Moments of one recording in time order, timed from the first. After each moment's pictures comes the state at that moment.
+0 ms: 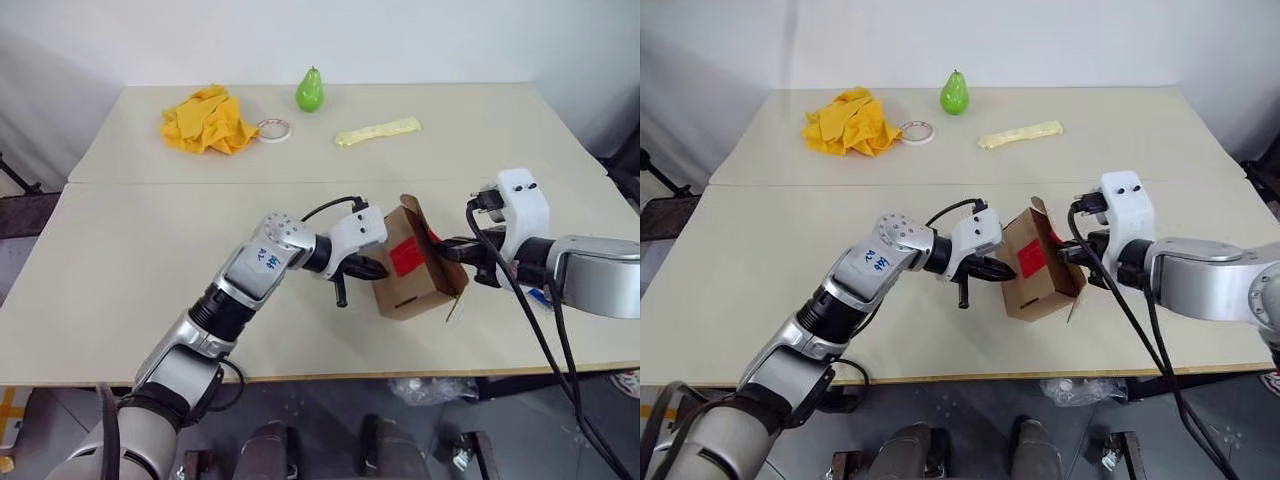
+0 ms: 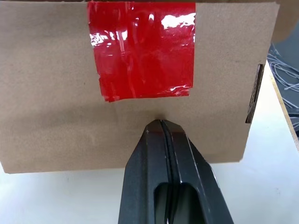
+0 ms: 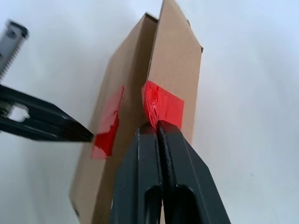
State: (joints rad) left arm -0.91 0.26 -0.43 0.11 -0.07 0.71 -0.94; right arm -0.61 -1.15 0.05 -0.42 1.89 1.04 -0.59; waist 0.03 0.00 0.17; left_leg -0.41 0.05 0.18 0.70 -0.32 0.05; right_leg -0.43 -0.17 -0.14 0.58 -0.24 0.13
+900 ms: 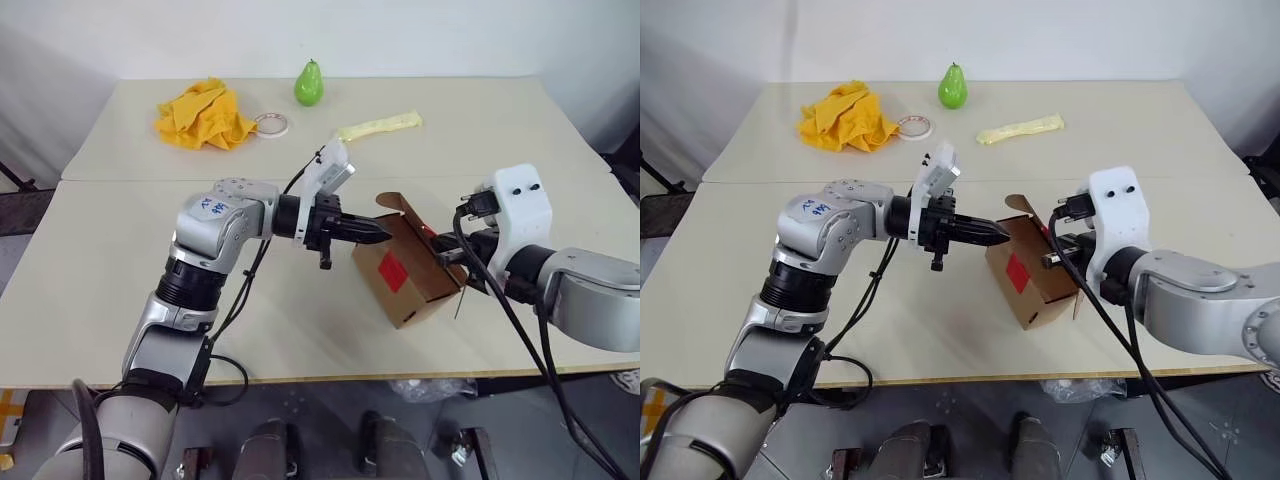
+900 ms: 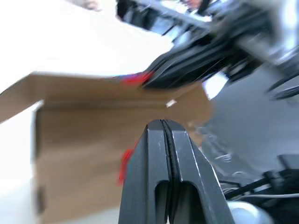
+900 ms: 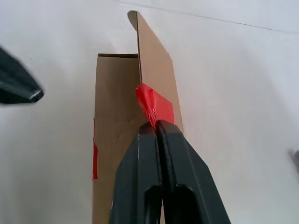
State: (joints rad) left arm -1.01 0.30 -0.16 0.09 -0.43 0.95 -1.09; right arm -0.57 -1.26 0.13 -0.66 1.95 0.76 -0.77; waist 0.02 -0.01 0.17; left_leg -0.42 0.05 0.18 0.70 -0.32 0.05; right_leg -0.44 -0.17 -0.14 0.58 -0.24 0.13
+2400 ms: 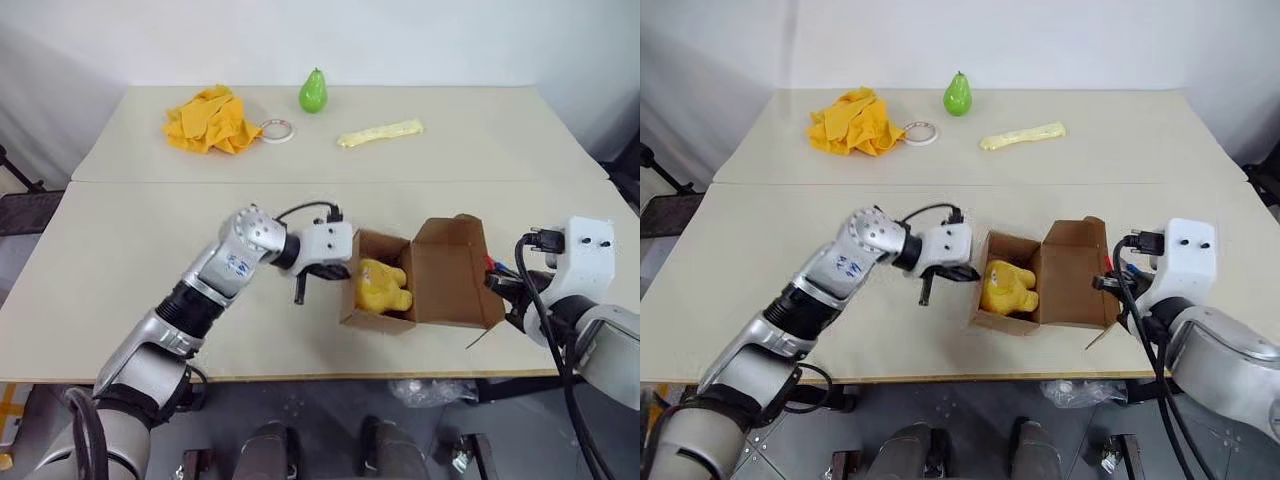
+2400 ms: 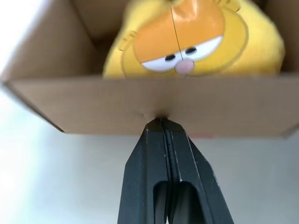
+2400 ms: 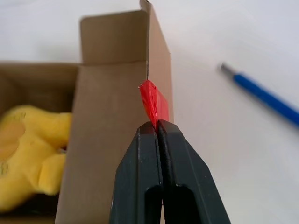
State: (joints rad) left arm -0.87 0.42 -0.50 0.18 0.06 0.42 -1.10; right arm 0.05 -1.24 -0.18 -0.76 1.96 0.47 -0.90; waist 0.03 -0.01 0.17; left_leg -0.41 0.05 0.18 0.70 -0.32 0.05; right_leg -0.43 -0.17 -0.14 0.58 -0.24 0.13
